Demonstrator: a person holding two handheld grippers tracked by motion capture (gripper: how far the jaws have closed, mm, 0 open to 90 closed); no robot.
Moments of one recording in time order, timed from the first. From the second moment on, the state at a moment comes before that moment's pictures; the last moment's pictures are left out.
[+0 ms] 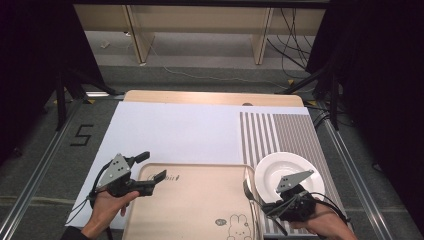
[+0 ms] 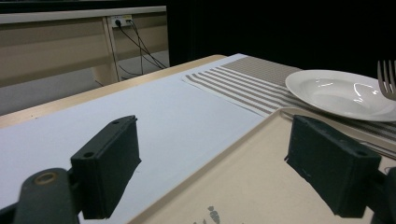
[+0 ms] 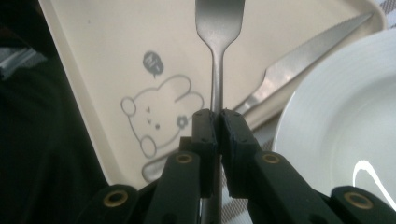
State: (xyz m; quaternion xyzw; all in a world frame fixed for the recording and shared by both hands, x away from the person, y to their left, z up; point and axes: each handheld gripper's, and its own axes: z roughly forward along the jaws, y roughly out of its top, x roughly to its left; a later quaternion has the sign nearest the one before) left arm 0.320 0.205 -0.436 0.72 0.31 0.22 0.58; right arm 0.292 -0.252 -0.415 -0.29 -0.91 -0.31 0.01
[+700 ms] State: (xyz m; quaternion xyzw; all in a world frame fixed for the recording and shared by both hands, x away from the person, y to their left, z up) left arm 0.320 0.205 -0.435 0.71 0.31 0.22 0.59; right arm 0.305 -0.225 -0.407 -0.34 -0.86 -0.37 0.04
